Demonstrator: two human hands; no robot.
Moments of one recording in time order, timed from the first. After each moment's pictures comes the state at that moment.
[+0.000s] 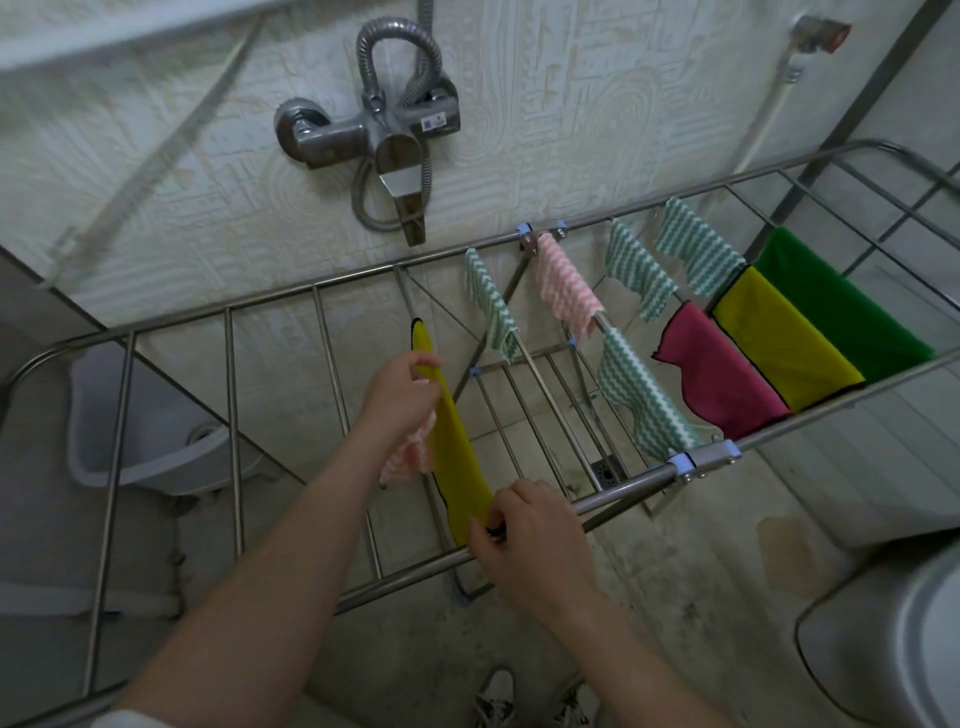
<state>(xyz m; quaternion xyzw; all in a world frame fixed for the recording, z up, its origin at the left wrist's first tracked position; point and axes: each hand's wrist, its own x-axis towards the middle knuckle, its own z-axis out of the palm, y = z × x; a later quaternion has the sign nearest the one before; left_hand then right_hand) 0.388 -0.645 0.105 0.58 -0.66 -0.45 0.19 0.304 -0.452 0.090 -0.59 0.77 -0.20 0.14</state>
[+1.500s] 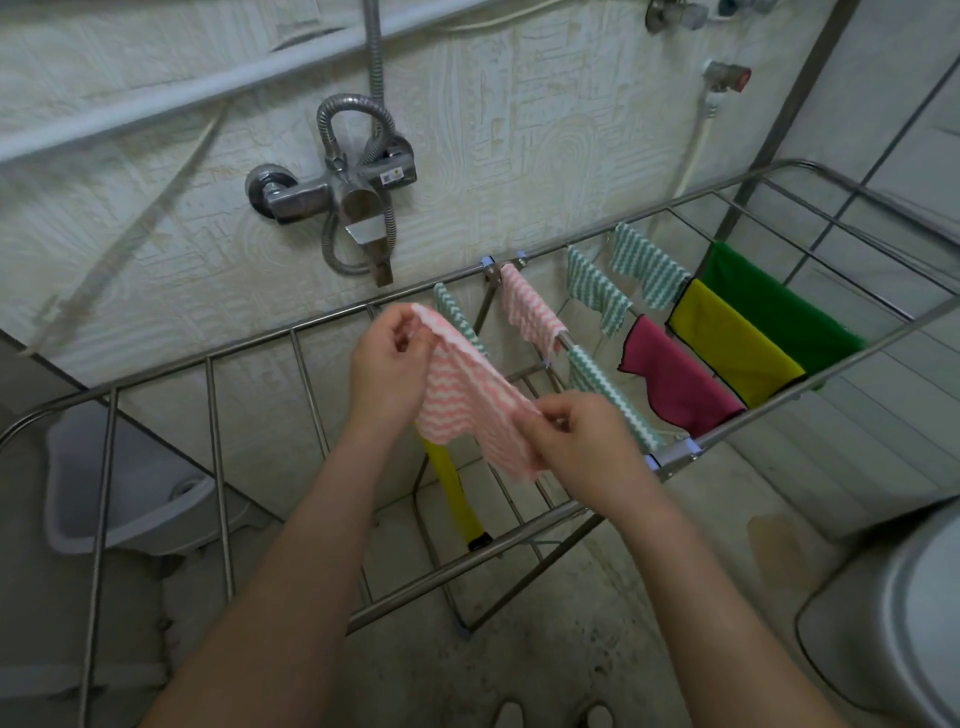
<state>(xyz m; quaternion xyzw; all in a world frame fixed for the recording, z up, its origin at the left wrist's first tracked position) 0.360 -0.629 0.182 0.44 -0.69 -0.41 0.41 0.236 -0.471 0.200 -0.47 0.75 -0.37 0.28</state>
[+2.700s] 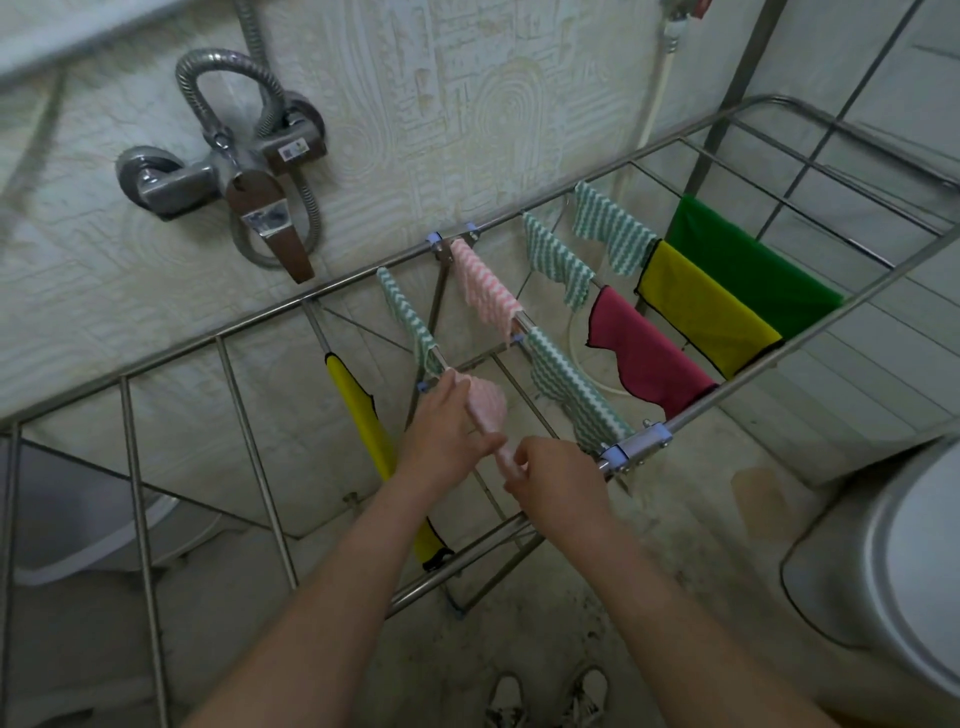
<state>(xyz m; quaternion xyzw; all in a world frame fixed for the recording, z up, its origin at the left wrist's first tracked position) 0.288 -0.596 0.075 0.43 -0.85 -0.29 0.05 0.199 -0.474 0.089 -0.45 0.85 -0.14 0.22</state>
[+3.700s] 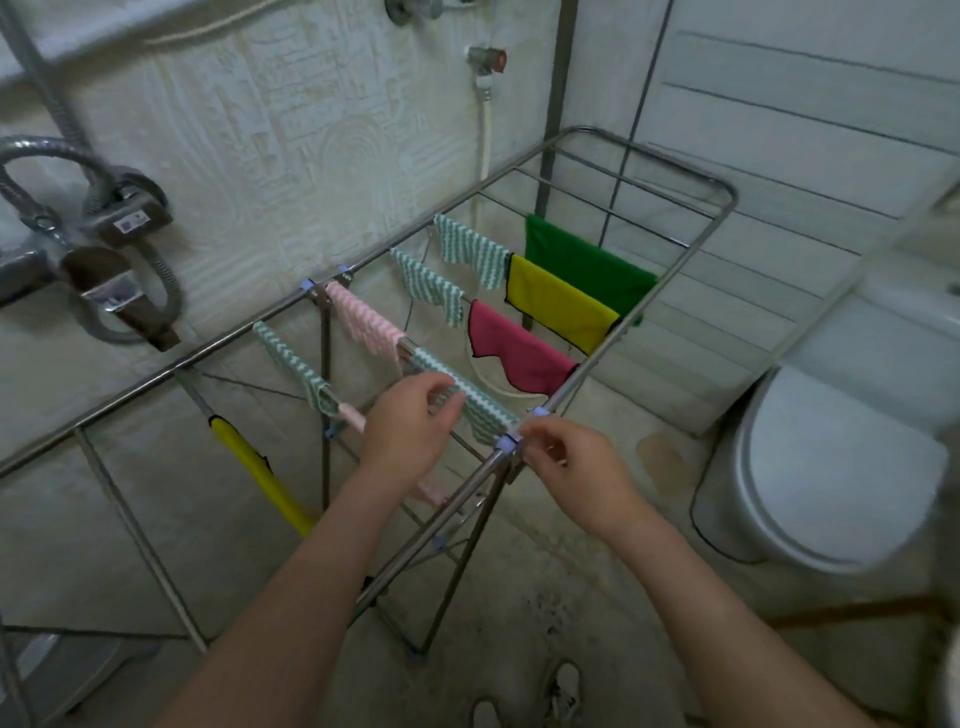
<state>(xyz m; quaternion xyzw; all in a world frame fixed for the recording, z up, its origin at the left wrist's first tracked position) 0.241 -0.553 0.137 0.31 -0.87 -0.34 0.15 0.157 -0.372 0.139 -0.34 0.85 -0.36 0.18</state>
